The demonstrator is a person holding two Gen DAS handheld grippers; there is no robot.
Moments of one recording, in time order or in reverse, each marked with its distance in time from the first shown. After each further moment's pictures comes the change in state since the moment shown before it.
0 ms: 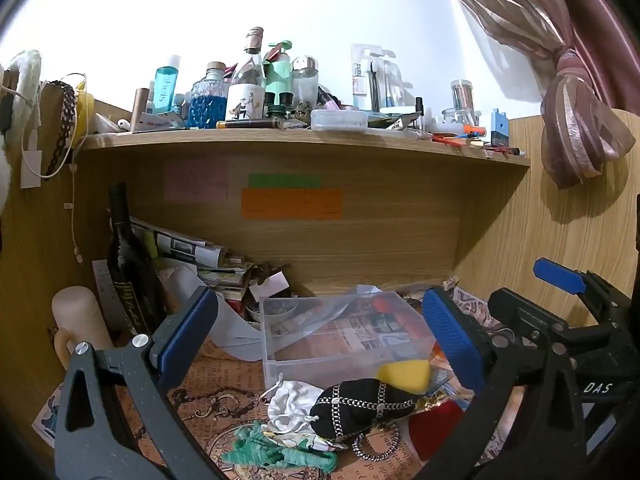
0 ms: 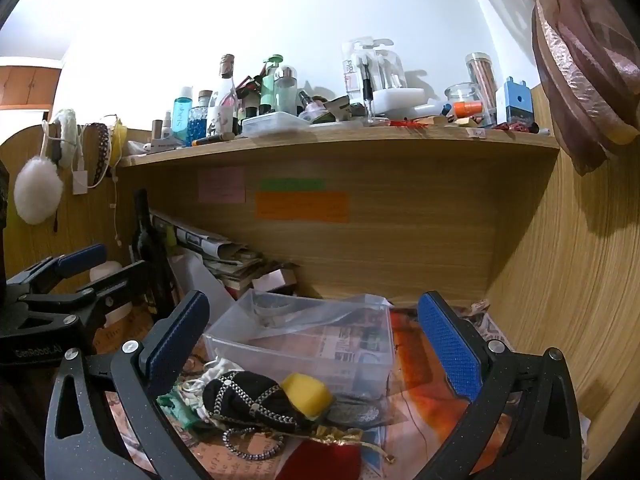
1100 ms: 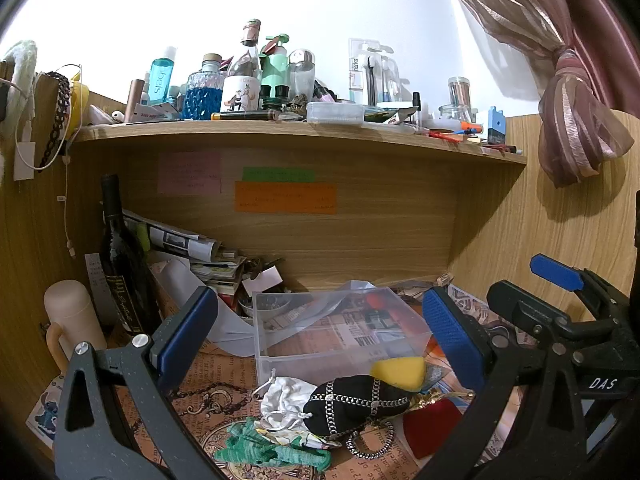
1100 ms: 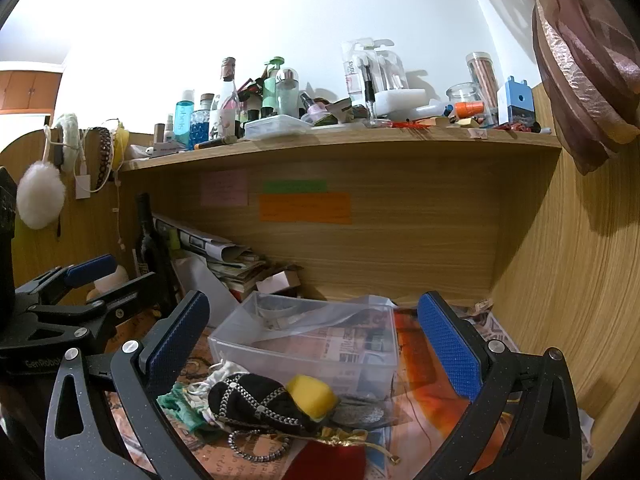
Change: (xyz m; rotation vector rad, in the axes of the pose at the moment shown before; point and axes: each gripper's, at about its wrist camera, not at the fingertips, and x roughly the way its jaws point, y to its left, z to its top) left arm 0.003 -0.003 -0.003 -0.015 0.013 -0.021; right arm 0.000 0.003 0.002 0.010 -0.004 0.008
